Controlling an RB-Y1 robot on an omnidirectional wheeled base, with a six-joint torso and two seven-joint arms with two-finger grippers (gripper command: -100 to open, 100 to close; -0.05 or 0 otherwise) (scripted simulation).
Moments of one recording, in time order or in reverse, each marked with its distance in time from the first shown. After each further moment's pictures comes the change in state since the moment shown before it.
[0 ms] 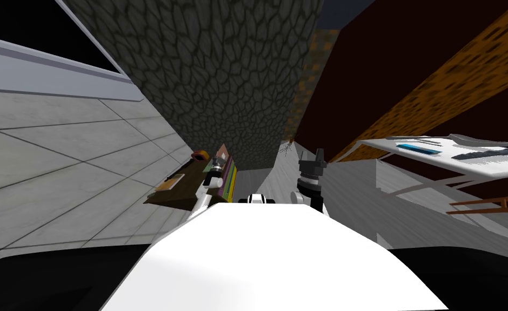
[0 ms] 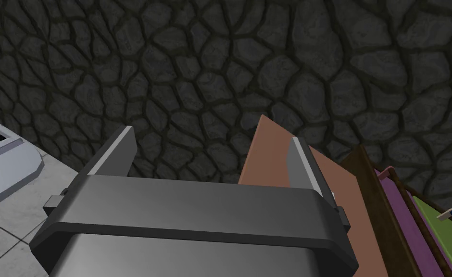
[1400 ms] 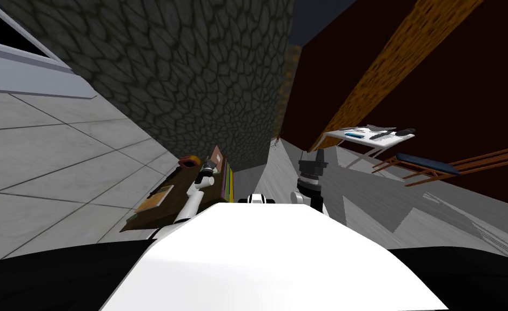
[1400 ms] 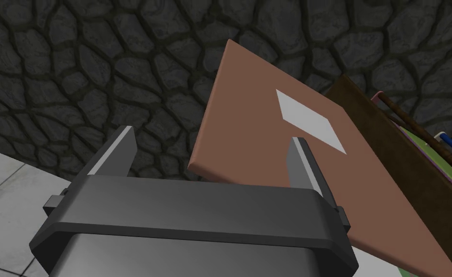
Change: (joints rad) left arm -0.103 0.117 0.141 0.323 0.065 0.055 0.027; right arm 0.000 0.000 0.000 0.000 0.000 0.000 0.000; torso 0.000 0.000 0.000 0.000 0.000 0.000
